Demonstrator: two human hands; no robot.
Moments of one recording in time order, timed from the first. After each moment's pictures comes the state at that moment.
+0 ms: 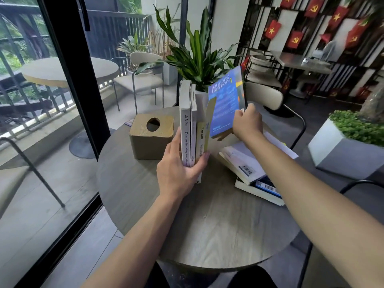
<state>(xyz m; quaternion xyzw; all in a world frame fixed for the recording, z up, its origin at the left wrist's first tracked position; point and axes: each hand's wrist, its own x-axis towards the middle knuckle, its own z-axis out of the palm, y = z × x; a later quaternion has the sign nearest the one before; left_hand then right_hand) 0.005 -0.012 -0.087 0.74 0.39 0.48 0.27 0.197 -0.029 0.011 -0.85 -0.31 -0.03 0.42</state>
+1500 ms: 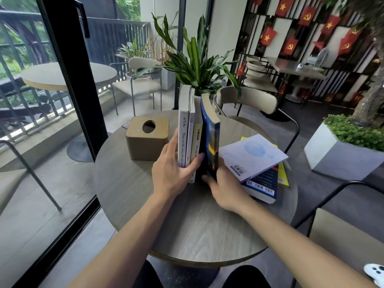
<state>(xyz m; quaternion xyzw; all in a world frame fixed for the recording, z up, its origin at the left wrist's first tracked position) 0.002 -0.014 -0.083 0.76 0.36 0.47 0.27 0.119 -0.120 -0.070 -0.76 -0.54 0.08 0.35</state>
